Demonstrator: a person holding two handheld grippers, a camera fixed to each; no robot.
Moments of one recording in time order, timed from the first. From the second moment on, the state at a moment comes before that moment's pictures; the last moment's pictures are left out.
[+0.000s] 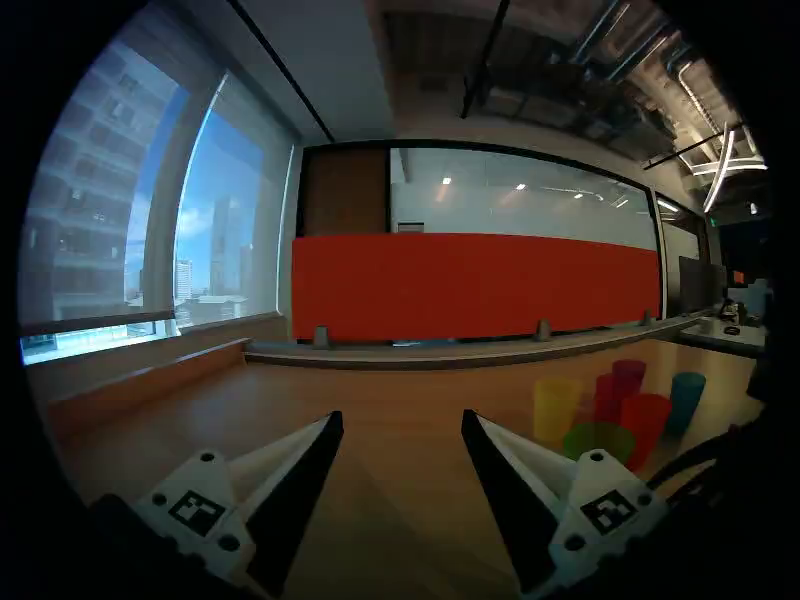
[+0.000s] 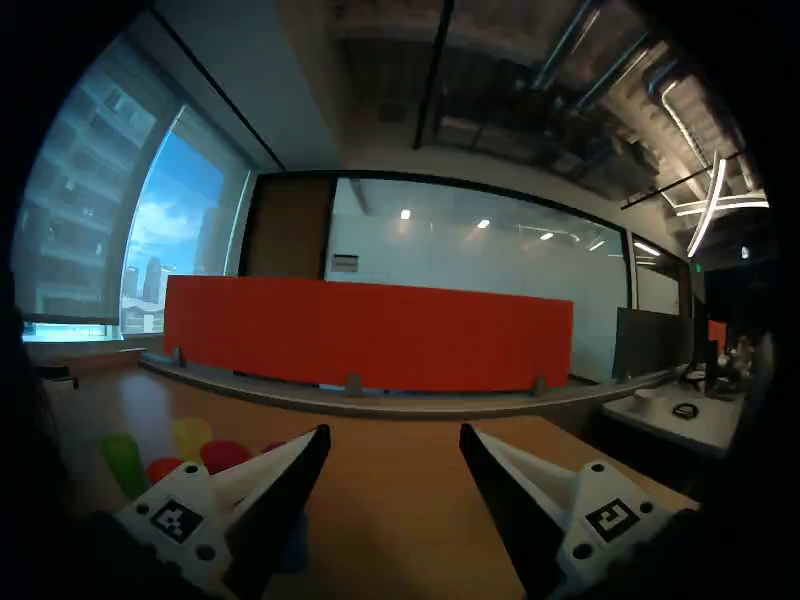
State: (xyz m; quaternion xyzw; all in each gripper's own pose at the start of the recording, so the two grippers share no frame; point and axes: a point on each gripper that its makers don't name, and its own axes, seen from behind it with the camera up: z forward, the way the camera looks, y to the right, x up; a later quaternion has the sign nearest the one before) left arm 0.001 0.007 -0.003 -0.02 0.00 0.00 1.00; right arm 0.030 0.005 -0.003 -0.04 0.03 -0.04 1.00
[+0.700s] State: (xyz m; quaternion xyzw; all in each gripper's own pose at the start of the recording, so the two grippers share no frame) left arm 0.001 0.008 -0.002 -0.02 0.00 0.00 1.00; right arm -0.014 0.011 0.009 -0.02 0.03 -0.02 1.00
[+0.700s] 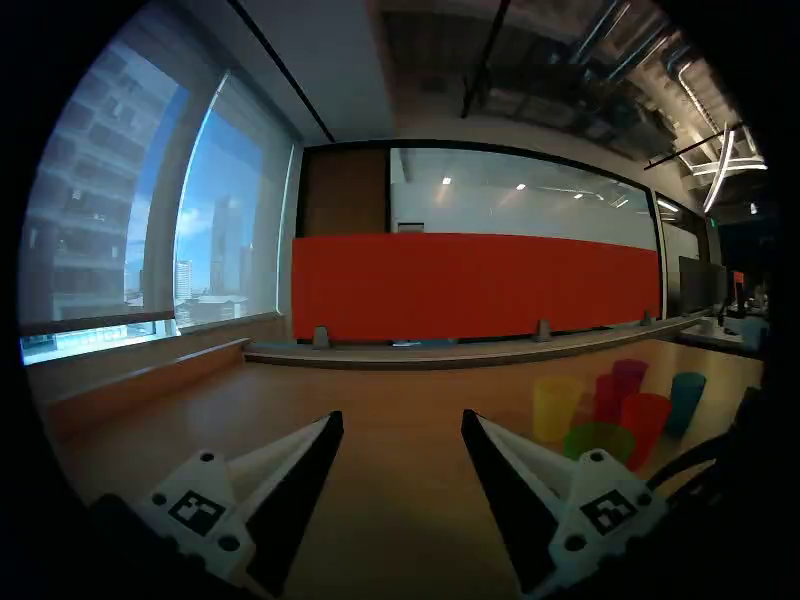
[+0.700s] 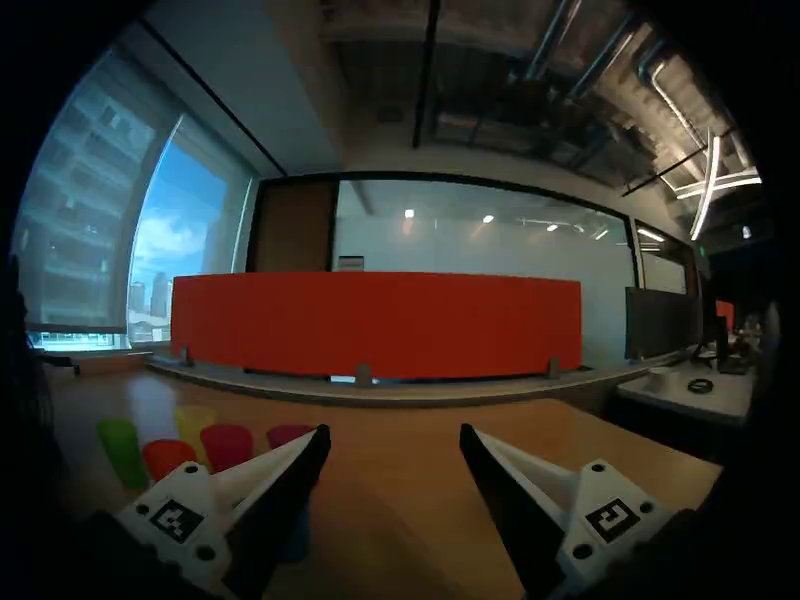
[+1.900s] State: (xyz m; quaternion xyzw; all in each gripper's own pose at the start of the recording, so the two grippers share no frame) left arm 0.001 0.008 -0.002 -0.02 0.00 0.00 1.00; right arm -0.041 0.015 0.010 -0.03 0.00 -0.01 1.00
